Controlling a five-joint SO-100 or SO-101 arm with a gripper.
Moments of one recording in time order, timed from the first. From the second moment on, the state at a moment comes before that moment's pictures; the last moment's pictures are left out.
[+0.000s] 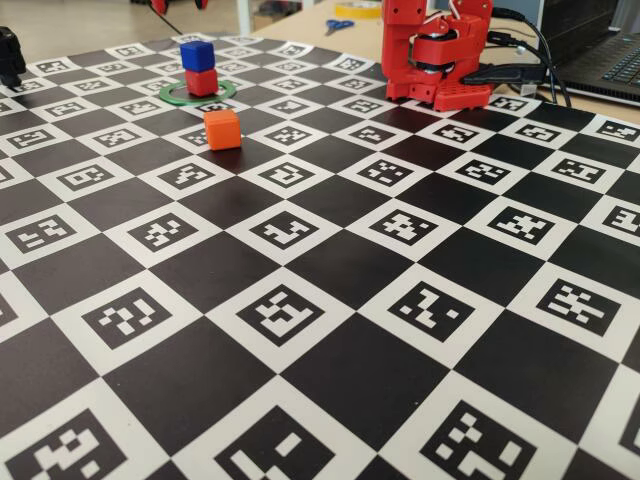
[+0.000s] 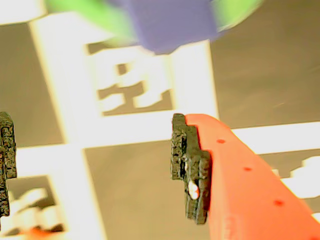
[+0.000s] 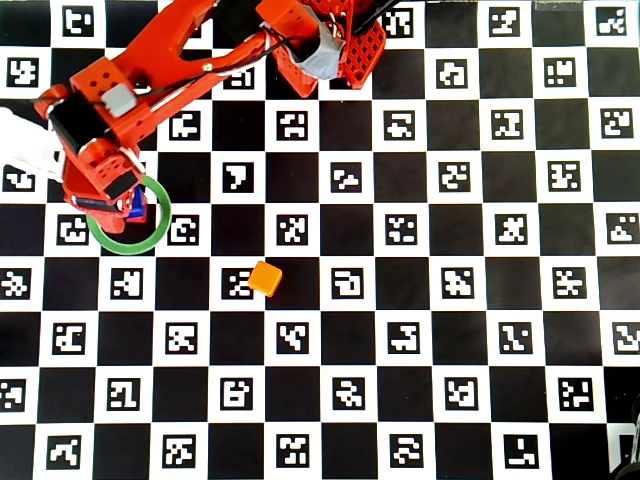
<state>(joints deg) 49.0 71.5 53.2 99.8 -41.9</state>
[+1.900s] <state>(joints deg) 19.8 87.5 87.1 83.7 4.7</state>
